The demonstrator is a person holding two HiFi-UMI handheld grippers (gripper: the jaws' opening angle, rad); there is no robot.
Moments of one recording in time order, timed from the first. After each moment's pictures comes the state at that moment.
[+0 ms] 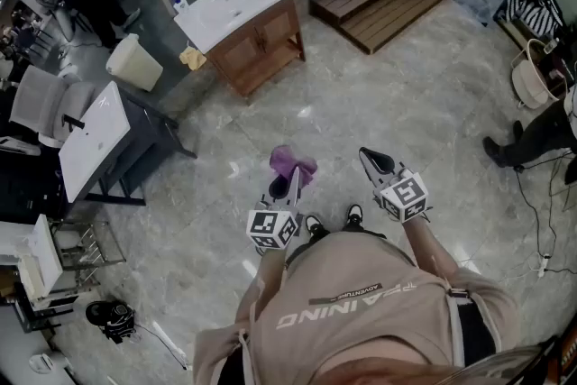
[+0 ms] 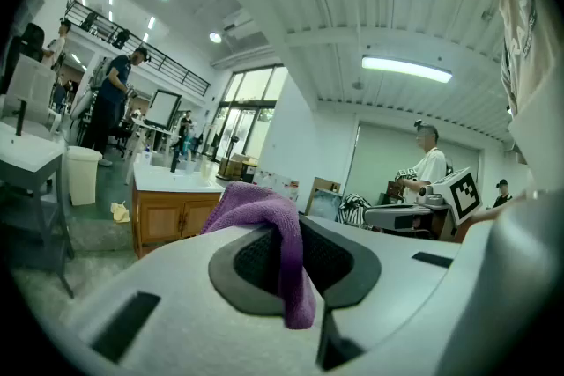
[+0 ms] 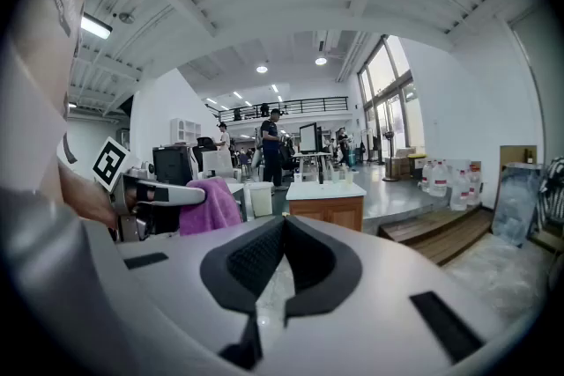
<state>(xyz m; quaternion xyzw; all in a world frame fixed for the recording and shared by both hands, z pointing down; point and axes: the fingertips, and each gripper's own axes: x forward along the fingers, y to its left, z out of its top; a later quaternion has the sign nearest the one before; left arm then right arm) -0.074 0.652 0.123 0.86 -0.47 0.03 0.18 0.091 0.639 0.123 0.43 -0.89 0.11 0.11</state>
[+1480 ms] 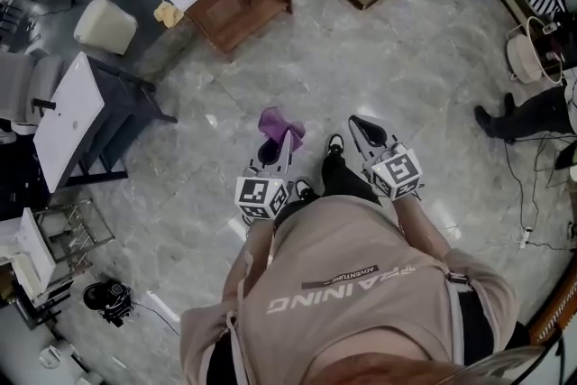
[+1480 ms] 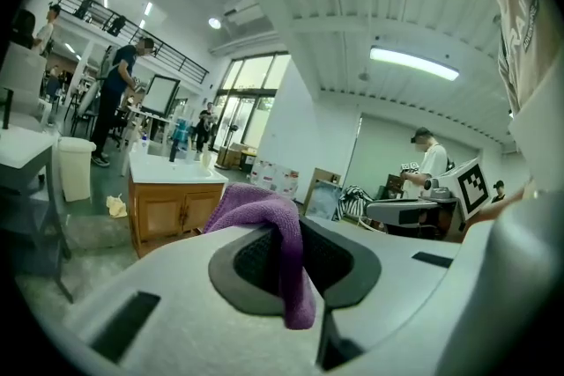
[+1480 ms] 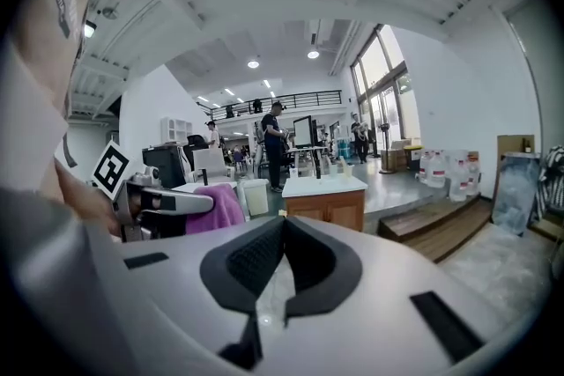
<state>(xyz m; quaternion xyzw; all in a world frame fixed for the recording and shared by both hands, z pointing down) -0.112 0.546 0.149 0.88 -0.45 0.04 0.18 0.037 0.547 0.140 0.45 -0.88 0.12 0.10</state>
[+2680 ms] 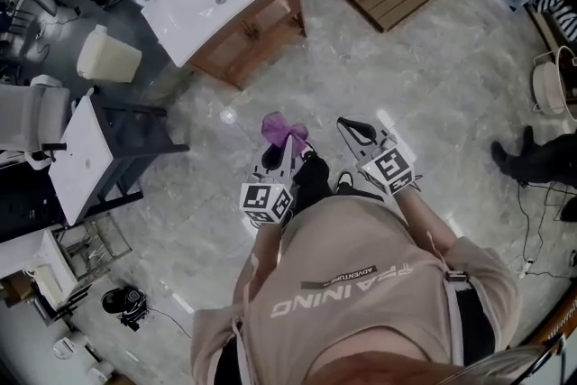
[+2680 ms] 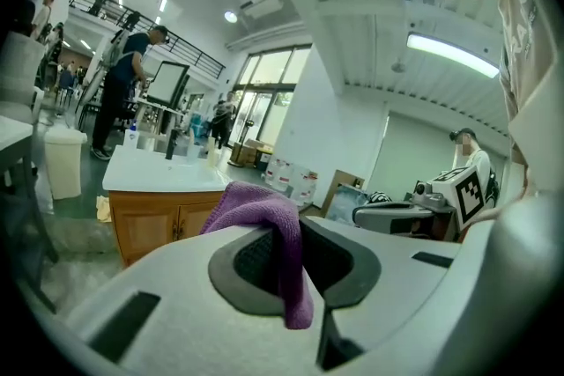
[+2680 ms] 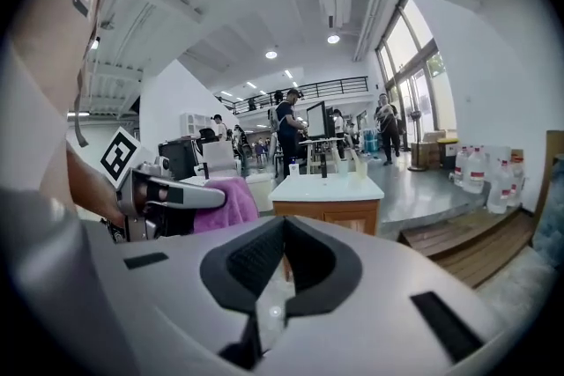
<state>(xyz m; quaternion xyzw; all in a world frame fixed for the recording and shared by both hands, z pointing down) -0.053 0.275 0.188 0.85 -0.49 0.04 0.21 0.066 0.260 0.184 0.36 -0.92 0.12 0.13</state>
